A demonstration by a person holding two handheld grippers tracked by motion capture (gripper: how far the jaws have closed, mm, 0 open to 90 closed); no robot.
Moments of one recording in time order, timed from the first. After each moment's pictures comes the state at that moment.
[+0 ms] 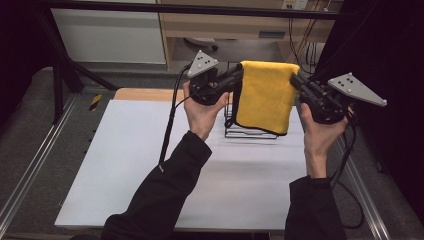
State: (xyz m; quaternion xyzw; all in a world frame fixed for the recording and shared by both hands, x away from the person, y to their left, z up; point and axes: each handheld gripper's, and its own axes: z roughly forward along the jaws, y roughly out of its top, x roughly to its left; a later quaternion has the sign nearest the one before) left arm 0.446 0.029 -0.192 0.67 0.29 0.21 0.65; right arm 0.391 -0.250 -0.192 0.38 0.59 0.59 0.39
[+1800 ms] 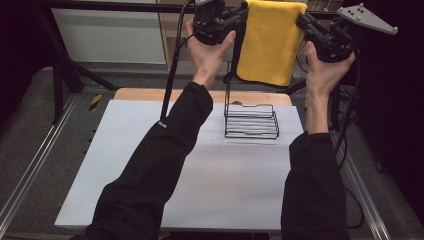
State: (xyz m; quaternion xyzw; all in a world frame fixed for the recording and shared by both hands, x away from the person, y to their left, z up) left arm 0.510 0.020 -0.095 0.65 0.28 0.27 0.65; right arm 0.471 -0.250 -0.108 0.37 0.56 0.61 0.42
